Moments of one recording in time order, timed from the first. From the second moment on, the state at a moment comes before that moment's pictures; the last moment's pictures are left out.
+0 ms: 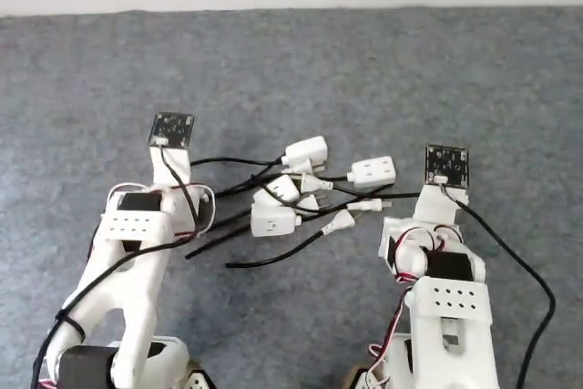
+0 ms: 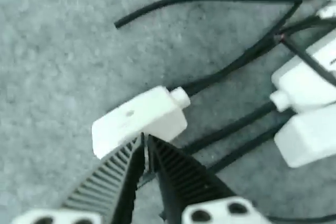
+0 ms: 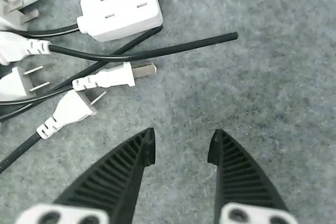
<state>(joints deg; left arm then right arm) -2.4 -19.4 53.7 48.0 2.6 2.6 -52.1 71.4 48.4 -4.4</state>
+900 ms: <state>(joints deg) -8.0 4.3 32.5 47.8 2.2 2.6 -52.1 71.4 48.4 -4.4</state>
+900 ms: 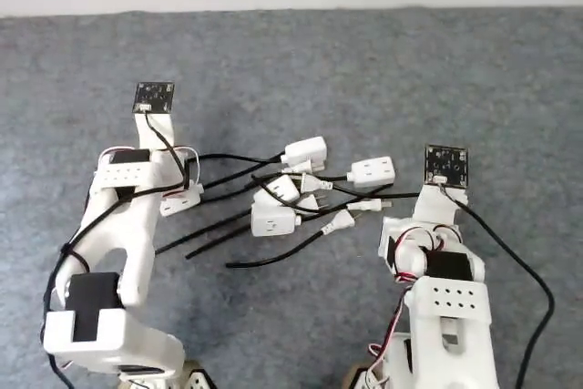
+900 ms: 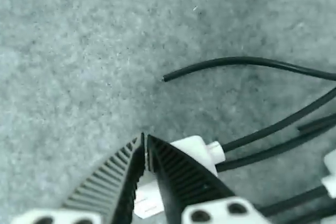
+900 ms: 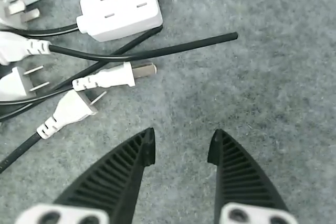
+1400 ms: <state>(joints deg) -8.2 4.4 32.6 42.8 0.0 2.6 -52.1 71.4 48.4 -4.4</state>
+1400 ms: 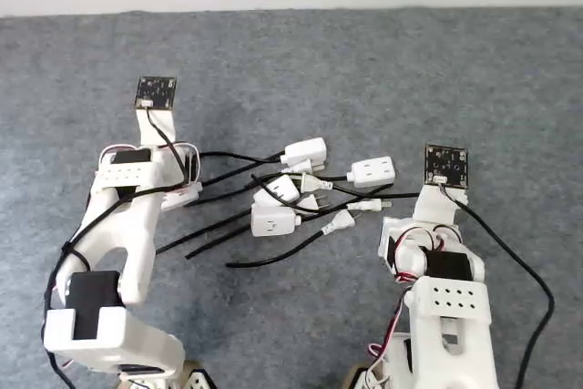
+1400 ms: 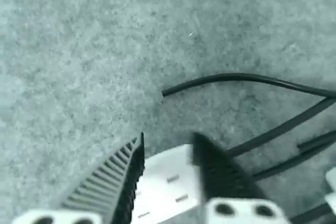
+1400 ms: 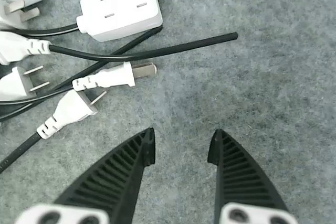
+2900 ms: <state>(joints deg) -7.5 0.4 29.8 57.8 -53.5 2.6 -52.1 71.4 48.4 -2.2</state>
